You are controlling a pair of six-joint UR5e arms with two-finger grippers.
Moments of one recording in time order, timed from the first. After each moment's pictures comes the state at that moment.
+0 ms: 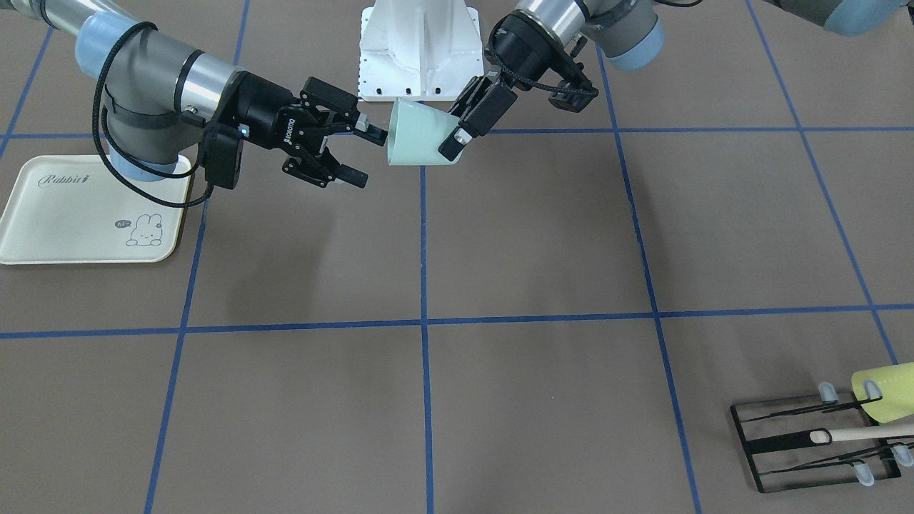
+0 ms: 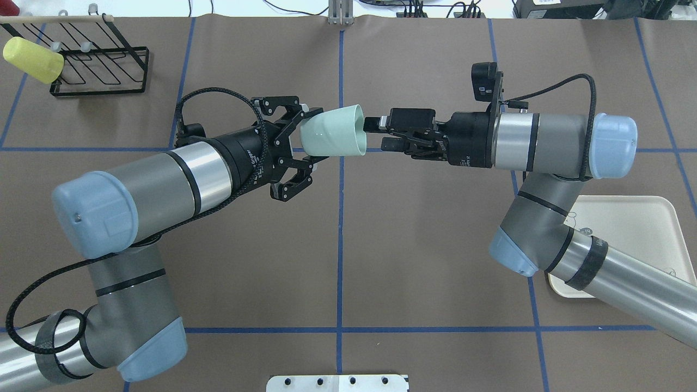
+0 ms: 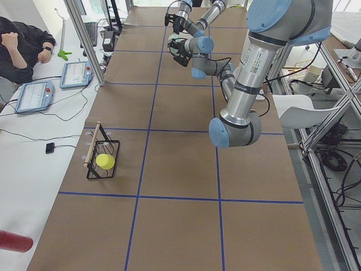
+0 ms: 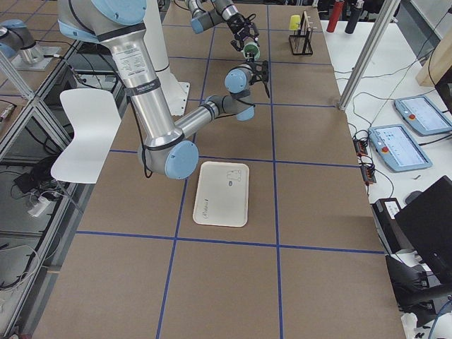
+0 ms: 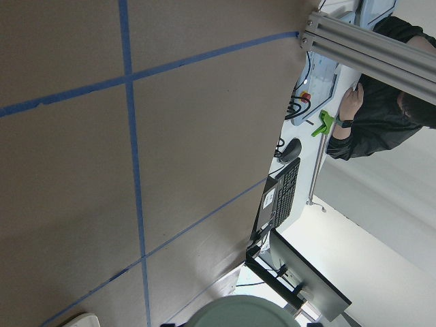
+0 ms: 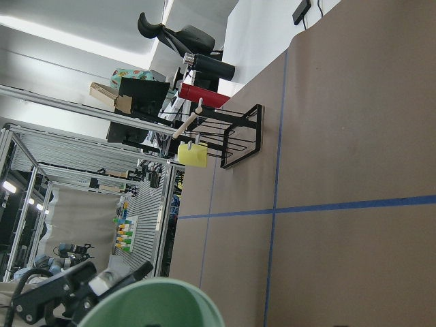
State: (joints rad) left arm -0.47 -2.06 -1.92 -2.44 -1.40 -2.70; right arm 0.68 -1.12 1.60 -0.06 1.92 1.71
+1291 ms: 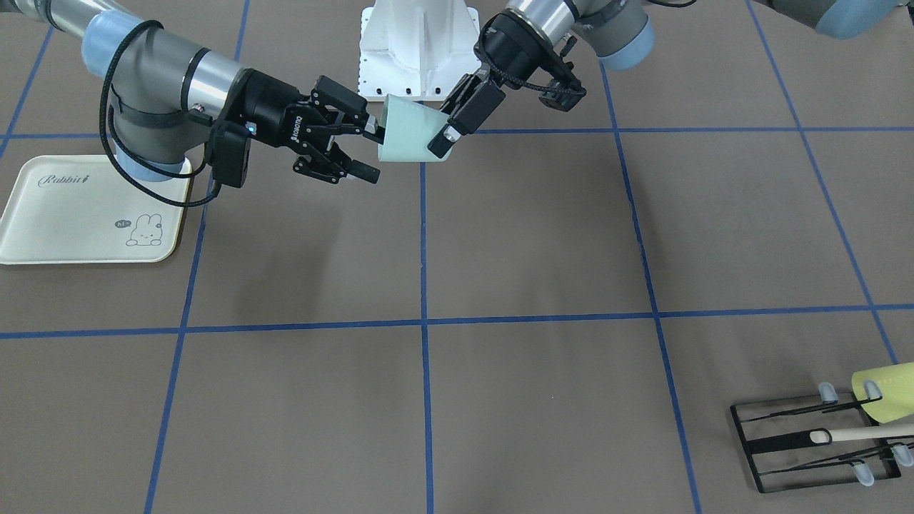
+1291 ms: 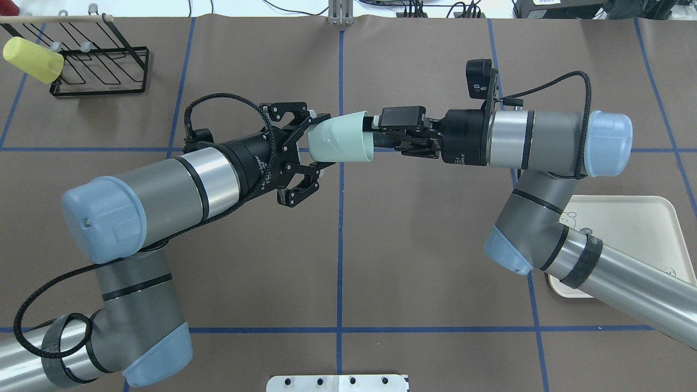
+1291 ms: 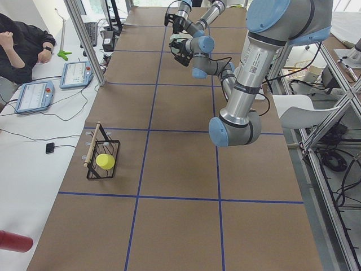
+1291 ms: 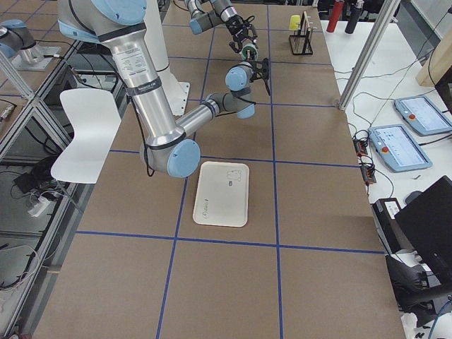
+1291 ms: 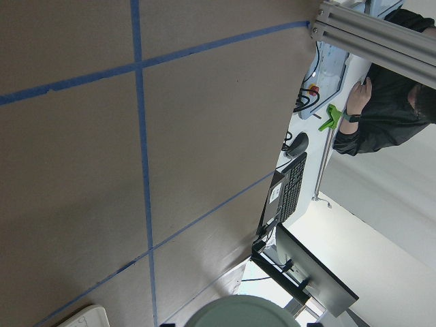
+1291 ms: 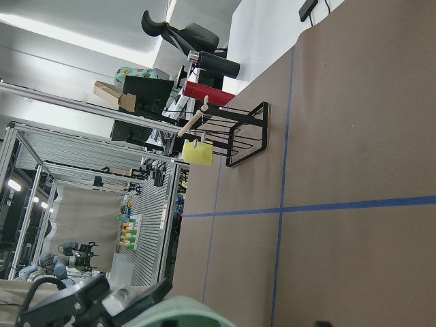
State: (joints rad) left arm -0.46 -2.07 -1.91 -2.44 -1.40 -2.70; right arm 0.68 -1.10 1.60 -0.07 1.92 1.71
